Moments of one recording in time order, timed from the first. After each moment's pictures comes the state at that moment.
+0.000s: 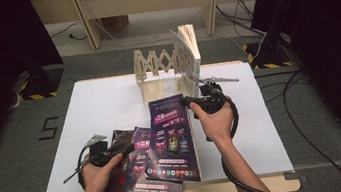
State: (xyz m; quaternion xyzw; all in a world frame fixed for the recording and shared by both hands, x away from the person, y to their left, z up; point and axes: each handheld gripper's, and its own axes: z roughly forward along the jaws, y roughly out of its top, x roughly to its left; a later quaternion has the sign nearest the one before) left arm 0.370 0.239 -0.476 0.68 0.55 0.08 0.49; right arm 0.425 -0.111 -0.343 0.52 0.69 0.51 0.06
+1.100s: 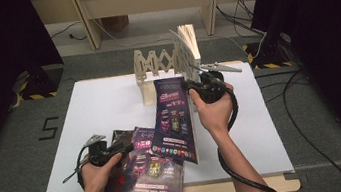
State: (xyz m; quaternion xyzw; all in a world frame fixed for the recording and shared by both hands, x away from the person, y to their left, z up) left arm 0.370 0.240 -0.476 0.67 0.55 0.08 0.48; right arm 0.430 -0.106 -0.309 0.51 0.66 0.53 0.15
